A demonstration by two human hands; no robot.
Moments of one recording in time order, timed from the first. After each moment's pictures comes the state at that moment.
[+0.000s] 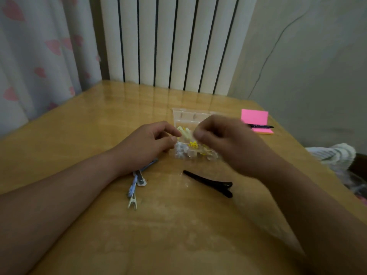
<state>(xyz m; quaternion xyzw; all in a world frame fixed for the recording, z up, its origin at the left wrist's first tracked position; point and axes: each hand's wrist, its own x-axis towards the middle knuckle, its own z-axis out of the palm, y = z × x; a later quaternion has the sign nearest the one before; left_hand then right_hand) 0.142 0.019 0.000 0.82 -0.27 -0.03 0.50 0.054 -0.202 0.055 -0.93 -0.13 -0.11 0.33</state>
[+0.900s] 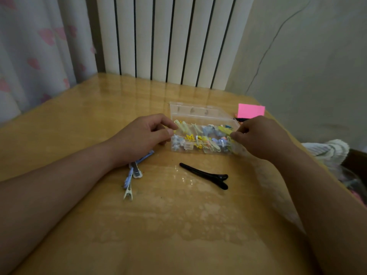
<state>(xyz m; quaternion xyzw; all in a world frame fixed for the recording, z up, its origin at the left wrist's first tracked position) 0.145 0.021 -0.002 0.82 -0.27 -0.03 0.50 0.090 -0.285 0.035 -0.98 0.12 -0.14 0.07</state>
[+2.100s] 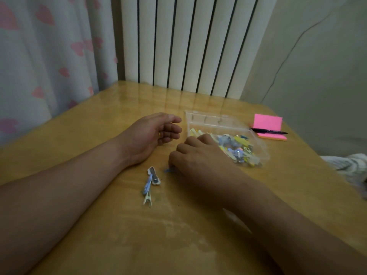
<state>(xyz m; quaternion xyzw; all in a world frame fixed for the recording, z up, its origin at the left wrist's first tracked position) 0.171 0.031 0.003 0.64 -0.14 -0.14 0.74 0.073 -0.141 0.006 -0.91 -0.33 -0.22 -0.11</state>
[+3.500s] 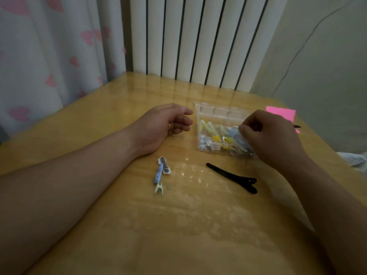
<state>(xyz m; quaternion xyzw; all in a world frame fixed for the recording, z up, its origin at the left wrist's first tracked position) 0.166 0.029 0.003 0.65 -0.14 -0.12 0.74 0.084 -0.232 0.029 -0.94 0.01 -0.26 0.23</state>
